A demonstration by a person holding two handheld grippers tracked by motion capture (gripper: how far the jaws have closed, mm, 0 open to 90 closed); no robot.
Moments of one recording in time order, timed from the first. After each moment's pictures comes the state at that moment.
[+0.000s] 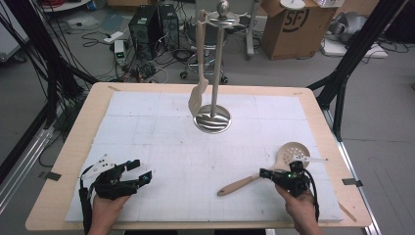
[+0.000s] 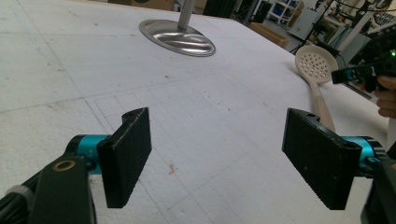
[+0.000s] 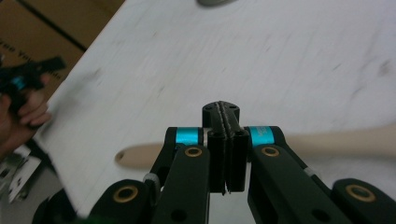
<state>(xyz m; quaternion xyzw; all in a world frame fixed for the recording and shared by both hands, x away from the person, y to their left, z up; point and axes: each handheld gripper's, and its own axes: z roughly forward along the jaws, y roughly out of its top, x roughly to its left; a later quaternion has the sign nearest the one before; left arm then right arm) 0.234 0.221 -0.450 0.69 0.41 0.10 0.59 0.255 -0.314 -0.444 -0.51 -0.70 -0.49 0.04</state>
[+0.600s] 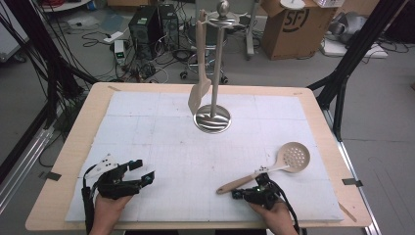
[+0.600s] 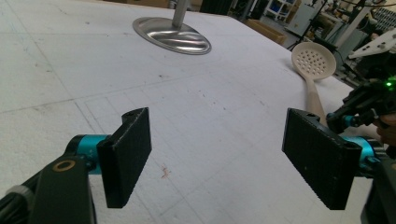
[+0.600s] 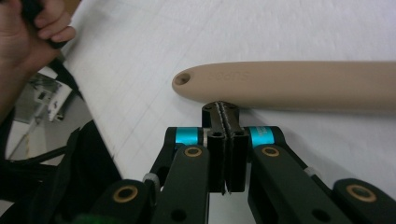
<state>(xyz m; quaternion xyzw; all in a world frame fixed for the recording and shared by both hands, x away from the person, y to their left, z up) 0.236 0.215 -0.450 0.69 0.40 0.10 0.59 0.242 -0.239 -0.470 -0.45 -0.78 -0.43 0.12</state>
